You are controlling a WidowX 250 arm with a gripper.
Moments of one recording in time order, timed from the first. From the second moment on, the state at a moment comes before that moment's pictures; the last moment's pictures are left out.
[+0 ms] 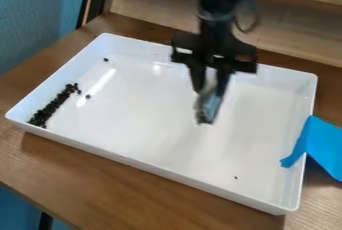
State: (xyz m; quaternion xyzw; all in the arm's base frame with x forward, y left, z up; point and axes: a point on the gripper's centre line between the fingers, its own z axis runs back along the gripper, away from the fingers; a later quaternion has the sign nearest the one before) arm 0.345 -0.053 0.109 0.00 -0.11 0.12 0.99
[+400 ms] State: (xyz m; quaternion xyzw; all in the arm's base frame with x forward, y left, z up) arm 0.363 -0.081 0.069 0.04 -0.13 0.12 0.98
